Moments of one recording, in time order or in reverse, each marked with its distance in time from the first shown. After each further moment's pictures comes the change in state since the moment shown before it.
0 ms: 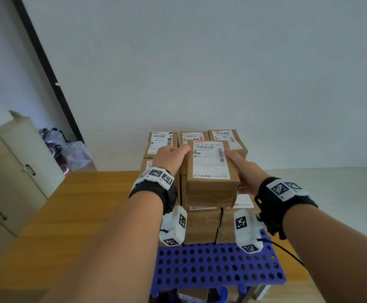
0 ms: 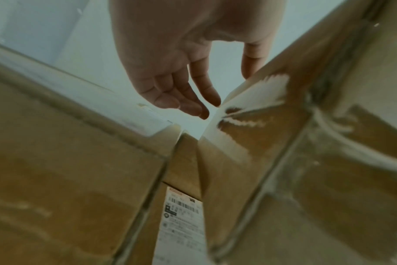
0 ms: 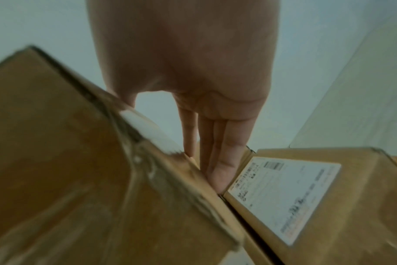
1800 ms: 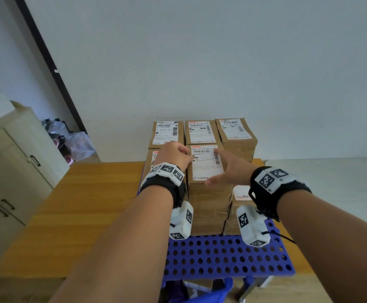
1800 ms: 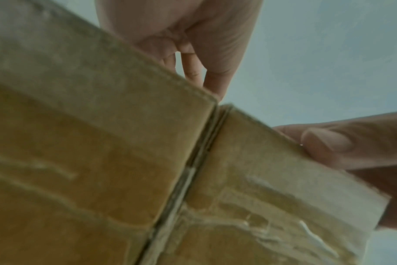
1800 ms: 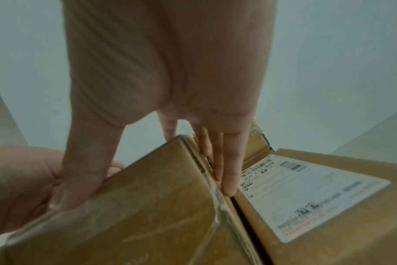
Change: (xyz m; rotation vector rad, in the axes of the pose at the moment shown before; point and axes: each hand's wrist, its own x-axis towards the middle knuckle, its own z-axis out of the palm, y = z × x) left_hand 0.002 -0.018 0.000 0.366 0.048 0.089; right_hand 0.016 0.001 0.034 -0.755 -0.220 -0.227
